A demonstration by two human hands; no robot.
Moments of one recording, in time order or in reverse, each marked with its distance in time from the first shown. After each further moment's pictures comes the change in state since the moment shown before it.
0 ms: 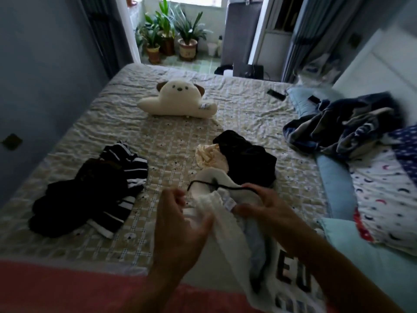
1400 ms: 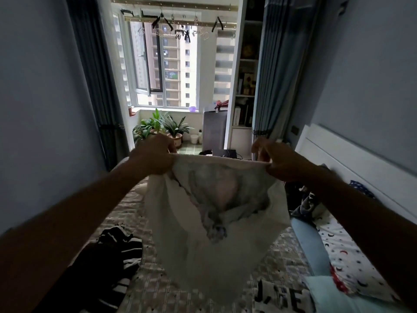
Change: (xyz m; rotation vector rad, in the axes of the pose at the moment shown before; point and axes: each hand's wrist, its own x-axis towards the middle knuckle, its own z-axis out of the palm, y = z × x) left_hand 0.130 0.237 -0.176 0.619 -0.098 0.440; right_hand -0.076 -0.228 -0.118 -1.054 0.383 -0.441
